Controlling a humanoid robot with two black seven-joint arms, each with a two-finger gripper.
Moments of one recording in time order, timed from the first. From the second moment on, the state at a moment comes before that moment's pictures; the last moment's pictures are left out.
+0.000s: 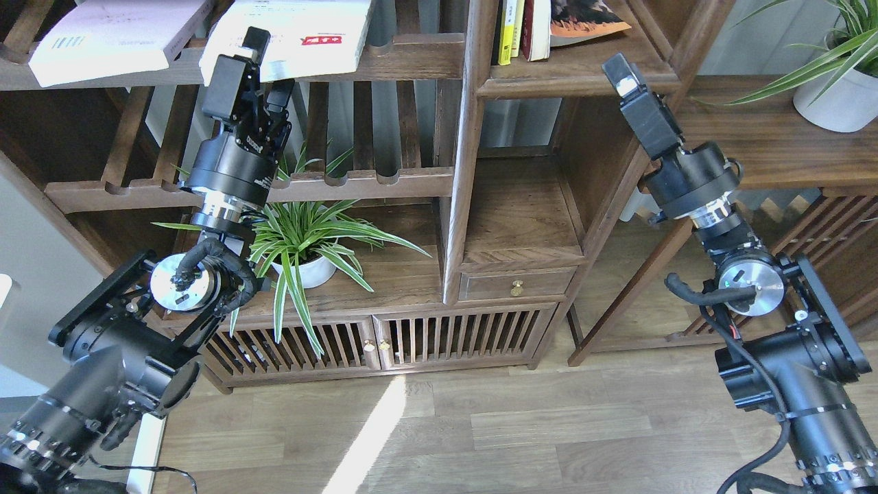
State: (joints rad) left arm -0.57 0.11 -1.00 -1.16 -0.43 -0.49 -0.19; right arm 0.34 -0.21 1.45 1.28 -0.31 0.58 0.00
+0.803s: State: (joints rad) left arm -0.63 0.09 -1.01 -1.09 -0.43 -0.44 -0.19; right arm 0.34 -0.21 1.45 1.28 -0.31 0.58 0.00
